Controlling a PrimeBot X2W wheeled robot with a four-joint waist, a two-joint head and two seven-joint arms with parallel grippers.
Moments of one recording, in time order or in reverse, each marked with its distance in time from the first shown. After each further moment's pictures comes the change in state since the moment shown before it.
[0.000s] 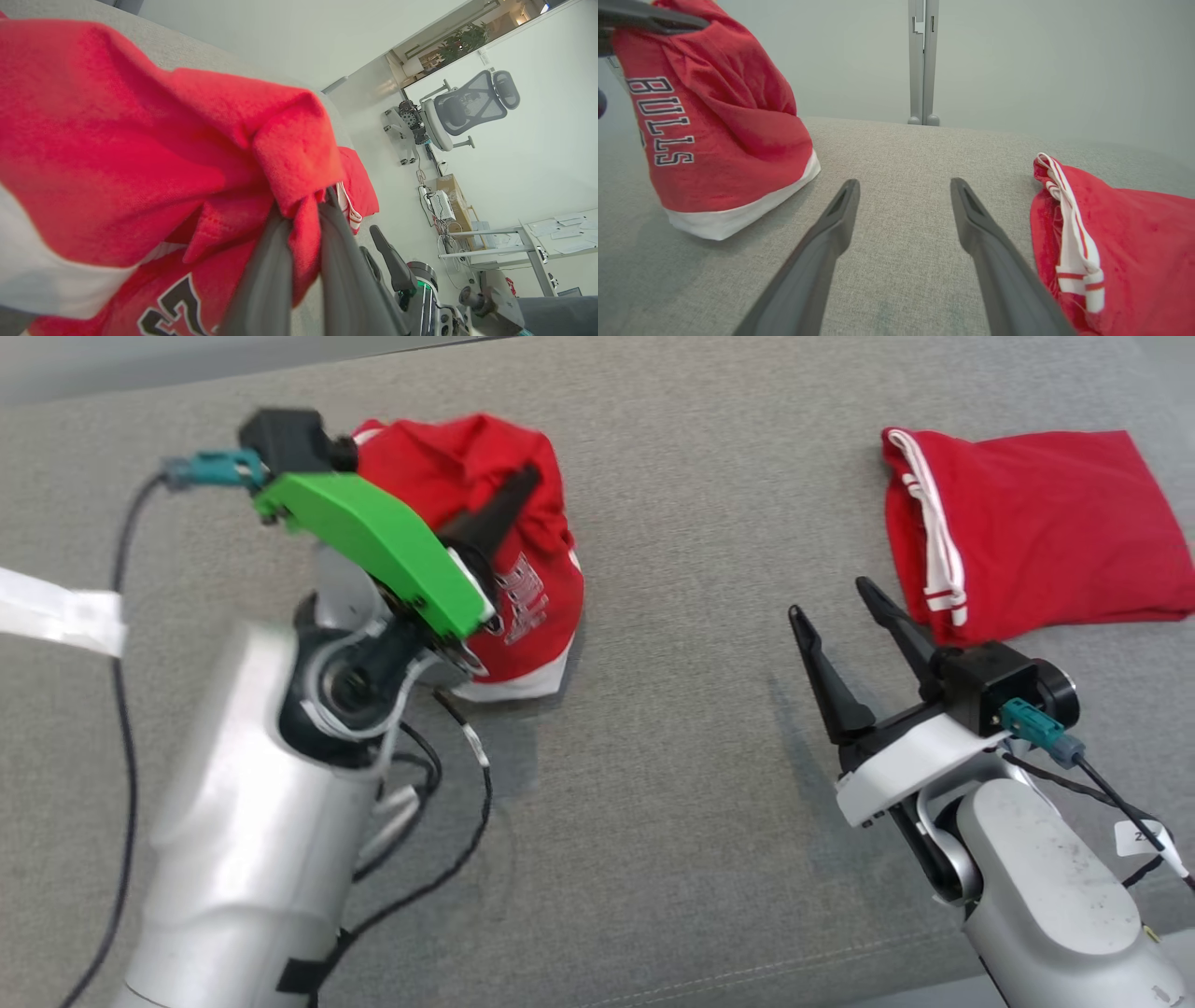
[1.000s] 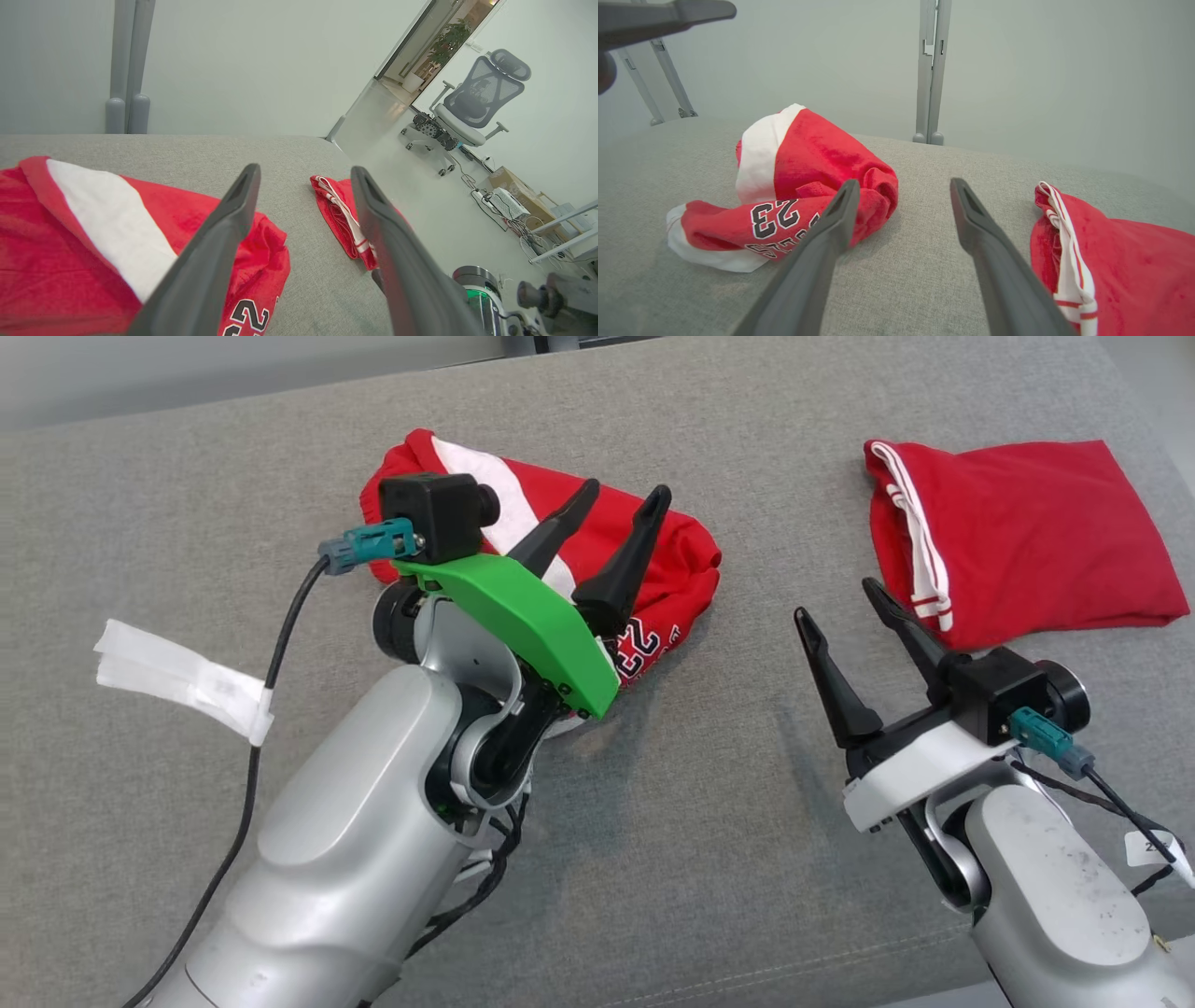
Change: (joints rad) left arm -0.030 0.012 -0.291 -0.018 0.188 0.000 -0.366; right arm 0.024 -0.008 -0.020 -0.040 -0.037 0.009 -0.001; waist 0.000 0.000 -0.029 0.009
